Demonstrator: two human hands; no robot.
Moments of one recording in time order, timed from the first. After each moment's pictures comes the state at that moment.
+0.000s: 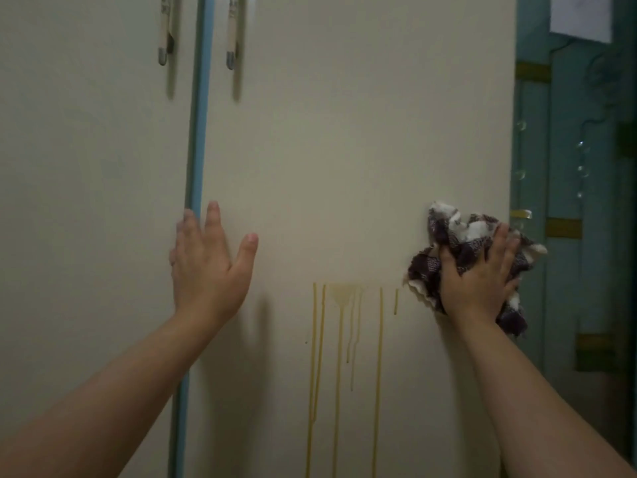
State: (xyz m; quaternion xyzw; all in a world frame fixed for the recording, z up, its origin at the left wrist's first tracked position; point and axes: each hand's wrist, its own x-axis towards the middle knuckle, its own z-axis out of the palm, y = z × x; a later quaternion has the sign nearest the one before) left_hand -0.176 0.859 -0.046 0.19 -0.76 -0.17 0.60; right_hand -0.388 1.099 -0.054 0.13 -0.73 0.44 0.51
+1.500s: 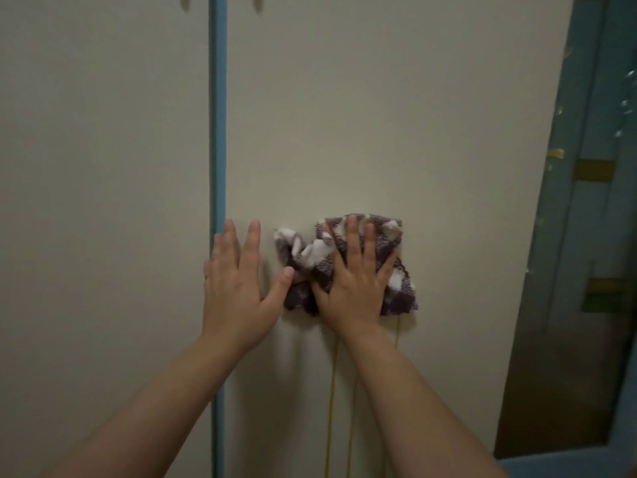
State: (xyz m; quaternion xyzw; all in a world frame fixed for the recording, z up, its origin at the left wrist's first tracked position) left_hand -0.148 0.867 -0.146 0.15 -0.83 -0.16 0.52; right_hand -0.281 0.957 -0.159 0.31 -0.74 0.24 0.54
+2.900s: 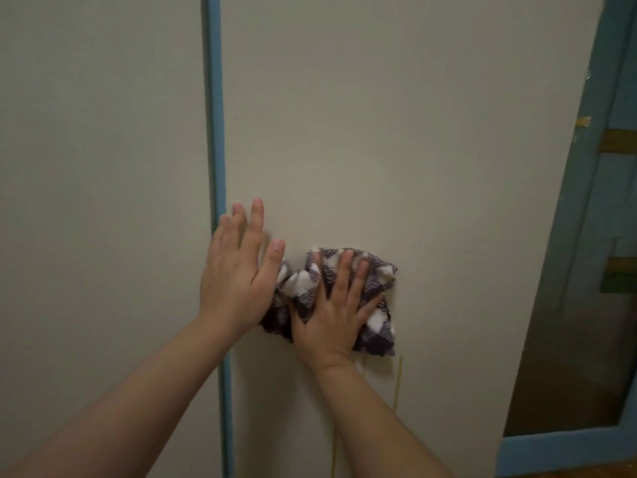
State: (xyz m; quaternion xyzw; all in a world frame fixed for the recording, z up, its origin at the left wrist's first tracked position) left_hand -0.154 0.858 -0.157 0.14 -0.85 -0.16 0.48; right_hand -0.259 0.924 -0.239 0.25 -0.77 0.32 0.49
